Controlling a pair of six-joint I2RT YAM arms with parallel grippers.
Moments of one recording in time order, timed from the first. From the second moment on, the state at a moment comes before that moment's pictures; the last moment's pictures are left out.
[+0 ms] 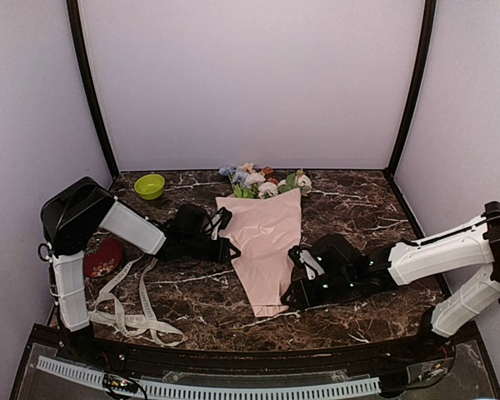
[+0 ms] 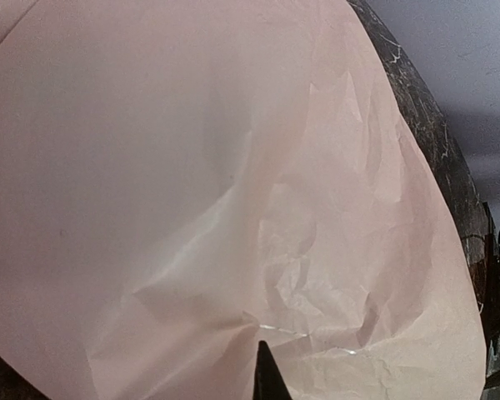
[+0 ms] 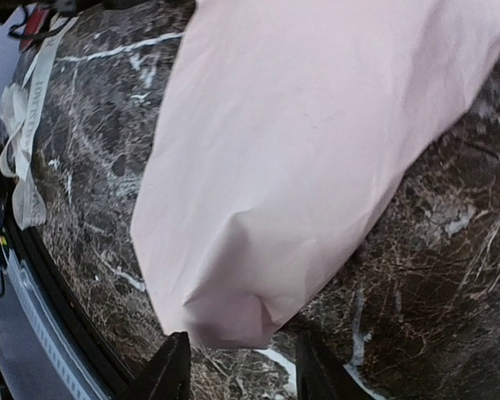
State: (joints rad) left arm -0.66 1.99 0.93 0.38 0.40 -0.43; right arm 1.04 1.43 0.63 -0.08 -0.15 0.64
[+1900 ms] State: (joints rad) left arm -0.67 2.00 0.94 0.37 0.41 -0.40; right arm 0.95 1.40 0.58 -0.22 -0.19 0.56
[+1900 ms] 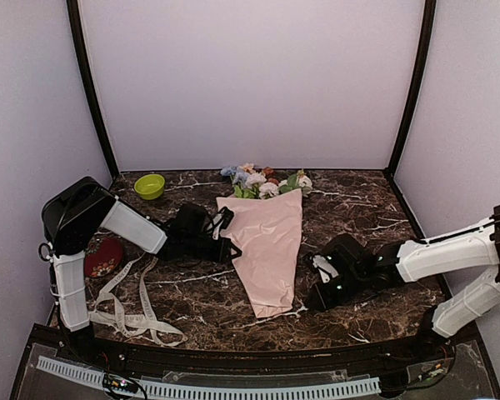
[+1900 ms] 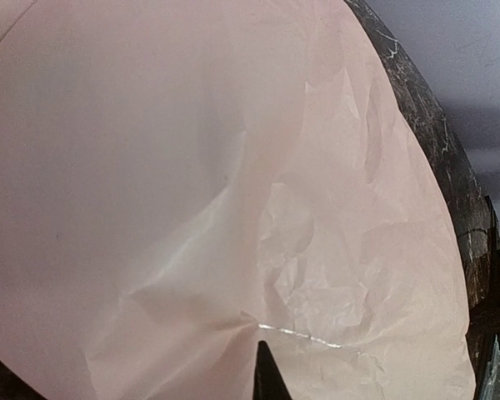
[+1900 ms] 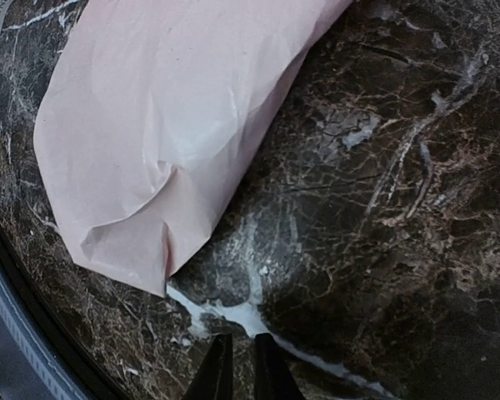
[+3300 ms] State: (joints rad) left arm -0.67 2.00 0.96 0.37 0.40 -0.40; right arm 0.87 1.37 0.69 -0.18 -0.27 0.66
